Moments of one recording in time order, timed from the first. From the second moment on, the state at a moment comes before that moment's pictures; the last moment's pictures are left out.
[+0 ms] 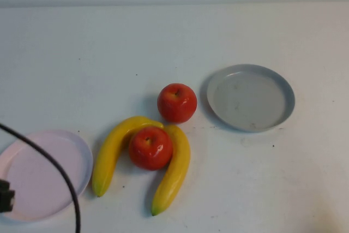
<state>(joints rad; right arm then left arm) 0.04 -0.01 0.02 0.20 0.35 -0.21 -0.15 0.75 -0.84 -0.17 1.18 0.06</state>
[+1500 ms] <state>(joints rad) 0.04 -0.01 0.02 0.20 0.35 -0.21 -0.67 1.76 -1.35 0.04 0.95 0.19</state>
